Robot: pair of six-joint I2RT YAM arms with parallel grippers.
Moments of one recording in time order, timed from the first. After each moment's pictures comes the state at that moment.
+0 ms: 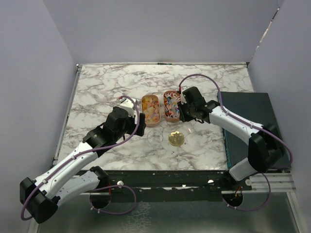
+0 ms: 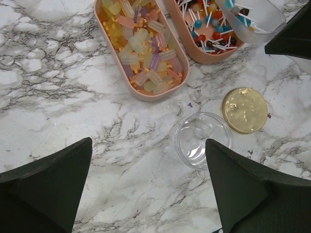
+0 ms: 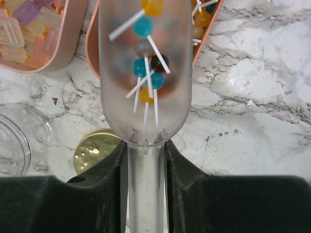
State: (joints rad) left arm -0.70 0.88 0.75 -0.41 -0.19 -0.27; right arm 0.60 1.55 1.10 -0.47 0.07 0.14
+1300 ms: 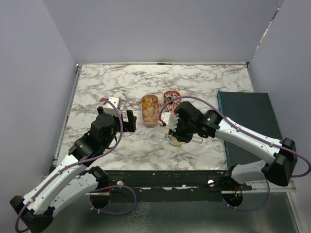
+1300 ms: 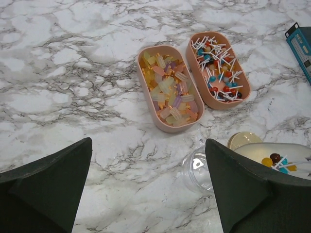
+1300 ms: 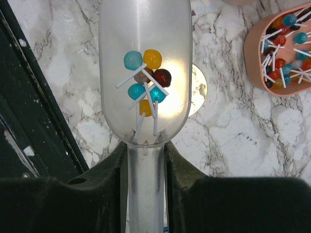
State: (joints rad) left arm -0.70 0.68 0.75 -0.41 -0.37 -0.30; right arm 0.90 1.33 1.14 -0.83 -0.10 -0.39
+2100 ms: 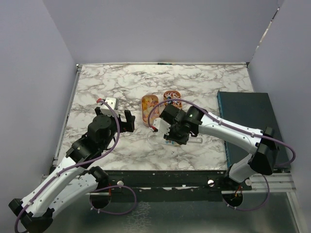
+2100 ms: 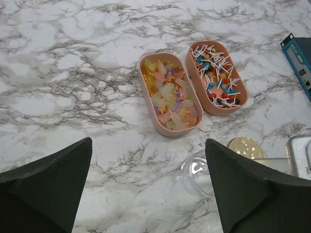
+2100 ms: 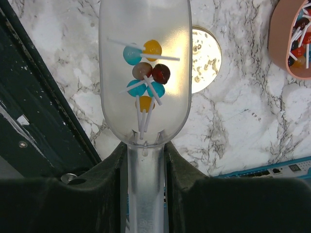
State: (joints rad) left arm -0.70 0.64 0.75 -0.41 -0.39 -0.30; right arm 1.00 1.52 1.32 -1.08 0.01 -0.39
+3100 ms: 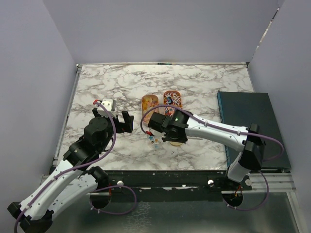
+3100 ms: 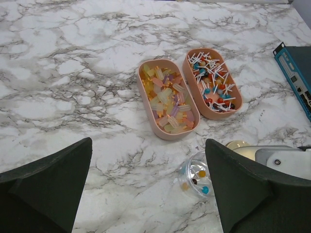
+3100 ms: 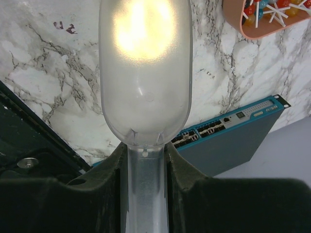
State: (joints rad) left arm -0.70 0.60 0.74 -0.41 -0.39 -0.30; right arm 1.13 1.67 1.47 -1.26 0.37 -0.33
